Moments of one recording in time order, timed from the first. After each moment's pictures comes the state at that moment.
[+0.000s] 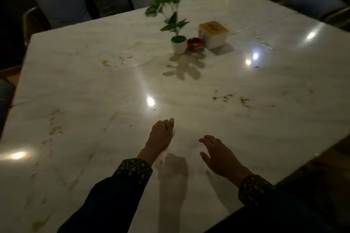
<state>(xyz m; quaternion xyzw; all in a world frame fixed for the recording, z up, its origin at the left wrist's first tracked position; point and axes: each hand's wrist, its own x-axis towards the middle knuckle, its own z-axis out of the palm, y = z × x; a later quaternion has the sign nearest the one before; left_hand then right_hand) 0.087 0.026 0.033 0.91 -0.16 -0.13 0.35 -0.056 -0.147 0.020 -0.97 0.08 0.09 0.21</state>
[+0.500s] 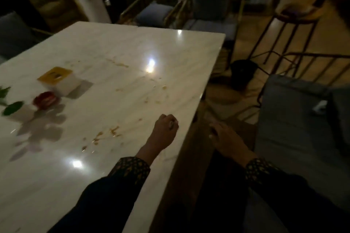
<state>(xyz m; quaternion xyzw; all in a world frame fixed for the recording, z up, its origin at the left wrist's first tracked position) -0.105 -0.386 0.067 0.77 -0.54 -0.20 0.28 -0.331 -0.470 0.024 -0.85 0.46 -0.07 0.24</state>
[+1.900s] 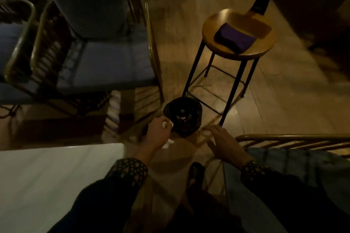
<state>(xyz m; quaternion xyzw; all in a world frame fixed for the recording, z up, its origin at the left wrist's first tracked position) -0.226 -1.392 -0.036 0.71 -0.57 -0.36 0.20 -0.464 -1.353 -0.061 -0.74 0.61 -0.02 0.27</state>
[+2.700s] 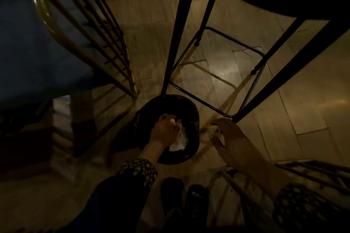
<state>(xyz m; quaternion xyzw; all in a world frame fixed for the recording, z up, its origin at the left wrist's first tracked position) -0.311 -1.663 -0.415 0.66 -0.61 -0.45 -0.03 -0.521 -1.584 -0.319 -0.62 0.69 -0.11 0.36</state>
